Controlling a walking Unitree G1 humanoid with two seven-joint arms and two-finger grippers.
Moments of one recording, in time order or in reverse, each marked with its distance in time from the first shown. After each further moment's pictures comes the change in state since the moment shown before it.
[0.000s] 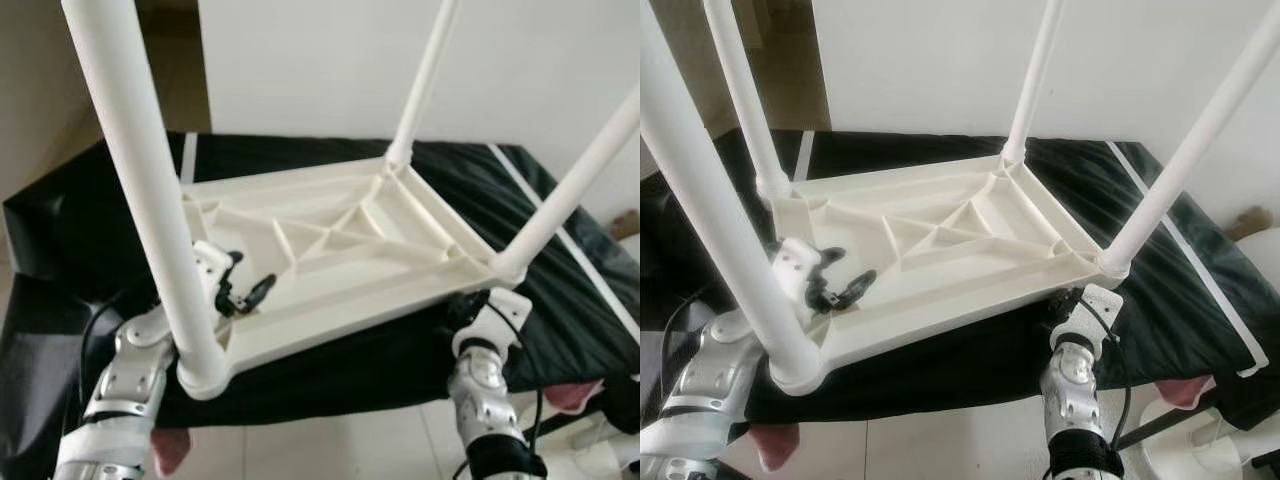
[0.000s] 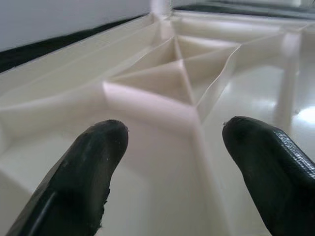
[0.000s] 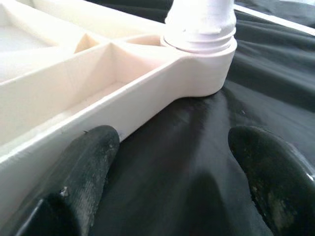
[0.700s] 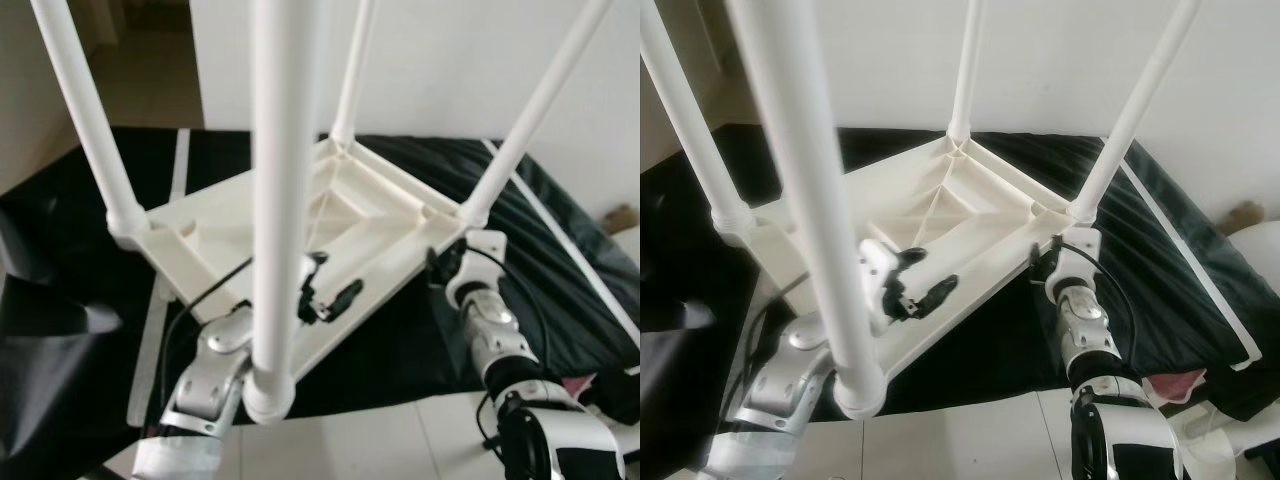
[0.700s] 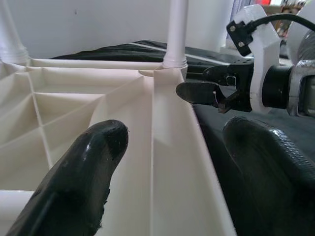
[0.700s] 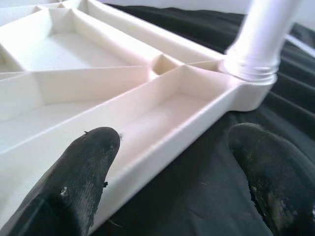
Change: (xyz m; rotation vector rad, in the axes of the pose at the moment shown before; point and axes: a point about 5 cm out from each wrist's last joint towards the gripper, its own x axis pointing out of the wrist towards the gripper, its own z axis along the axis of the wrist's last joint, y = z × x) left arm 0.040 -0.079 0.038 -0.079 -0.136 -0.152; right arm 0.045 0.037 0.041 -0.145 -0.031 0.336
